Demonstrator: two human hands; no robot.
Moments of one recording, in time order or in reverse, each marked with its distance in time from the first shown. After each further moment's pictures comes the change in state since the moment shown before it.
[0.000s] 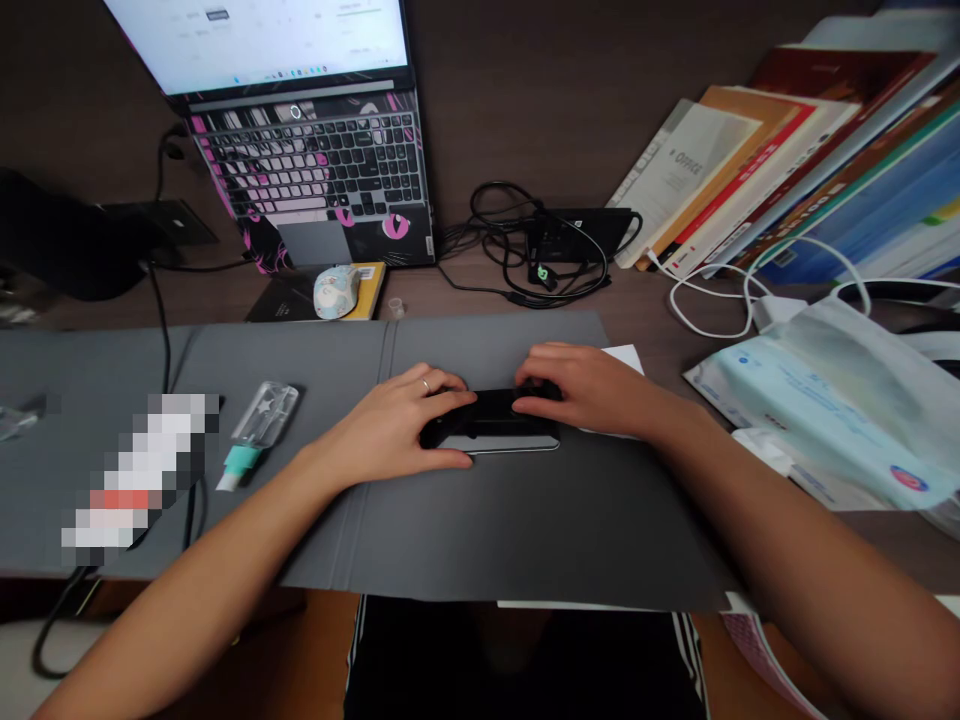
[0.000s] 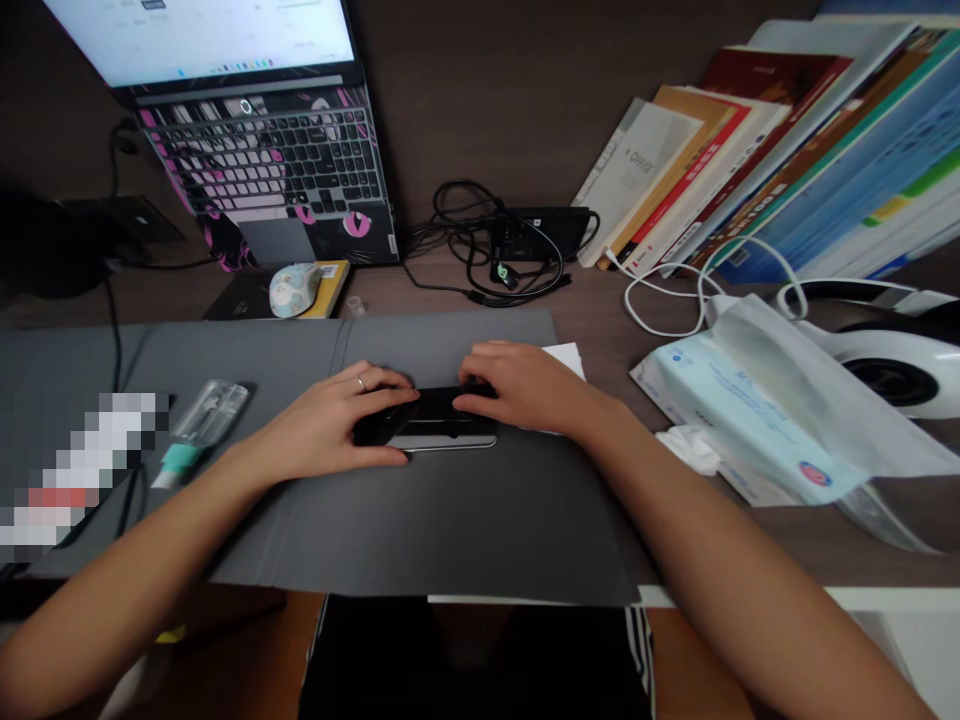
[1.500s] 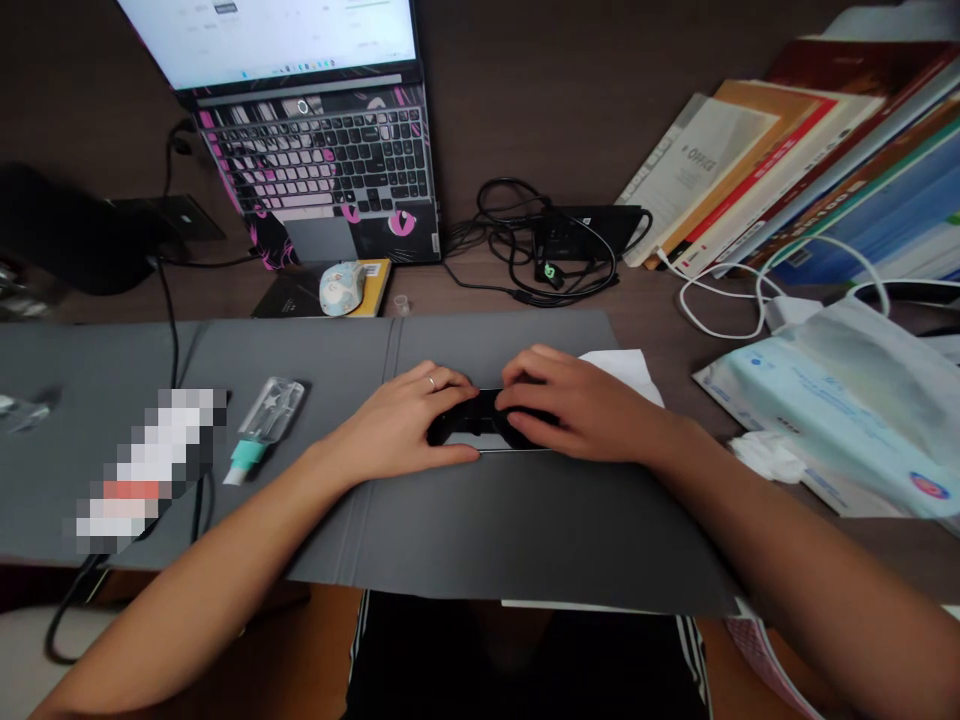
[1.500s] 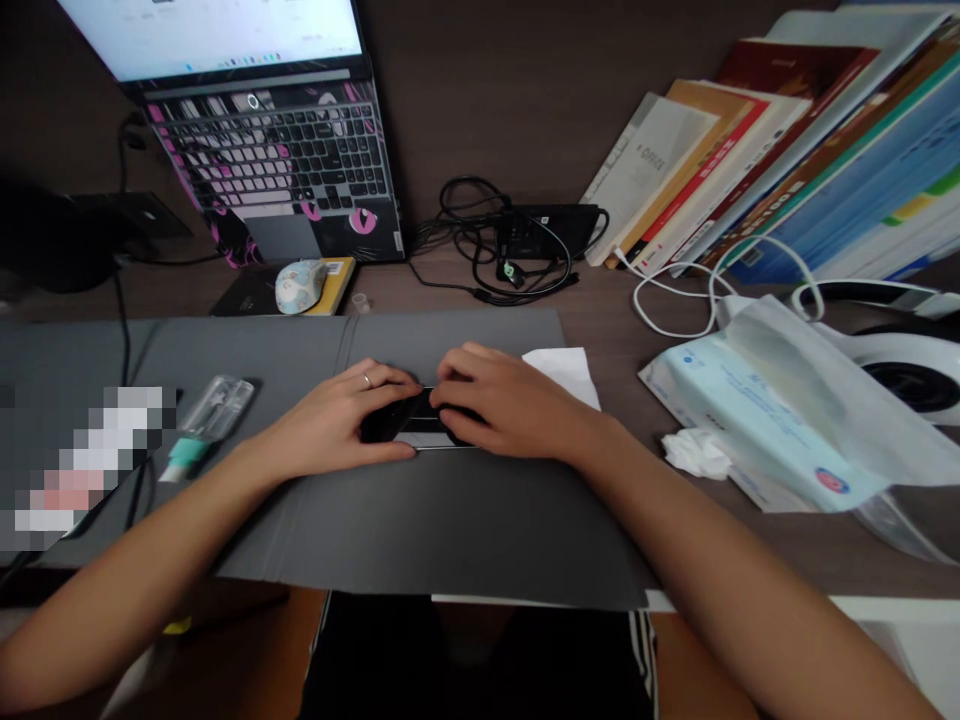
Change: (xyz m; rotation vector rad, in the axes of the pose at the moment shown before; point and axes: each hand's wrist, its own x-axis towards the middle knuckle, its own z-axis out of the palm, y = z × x) left_hand 0.002 0.004 -0.001 -0.042 -0.013 -0.056; right_hand 0.000 -0.026 0.002 0.005 0.127 -0.277
